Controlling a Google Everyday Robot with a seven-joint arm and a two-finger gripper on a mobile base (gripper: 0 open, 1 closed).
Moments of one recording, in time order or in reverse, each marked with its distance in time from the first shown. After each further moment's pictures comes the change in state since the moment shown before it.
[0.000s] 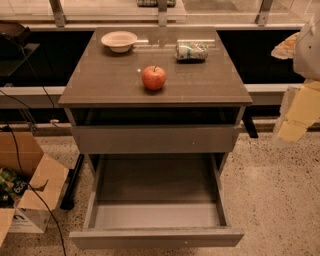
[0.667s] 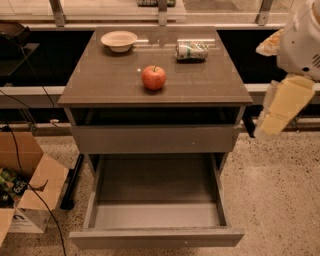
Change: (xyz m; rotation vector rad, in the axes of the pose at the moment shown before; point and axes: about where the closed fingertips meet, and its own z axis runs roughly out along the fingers) arm -0.022 -0.008 0.010 -0.011 -0.065 -0.007
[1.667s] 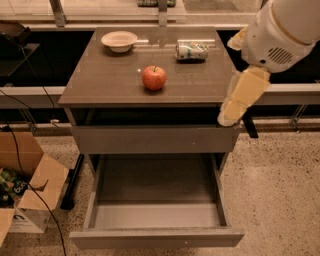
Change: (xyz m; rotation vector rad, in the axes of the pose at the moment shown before) arm -0.051 -0.024 0.032 0.004 -0.126 0.000
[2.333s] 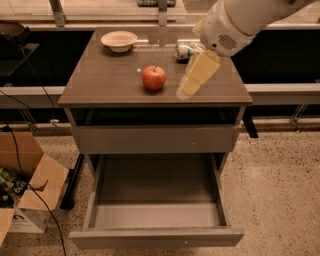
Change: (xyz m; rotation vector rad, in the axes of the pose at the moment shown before) arm -0.066 -0.056 0.053 0.021 -0.171 0.008
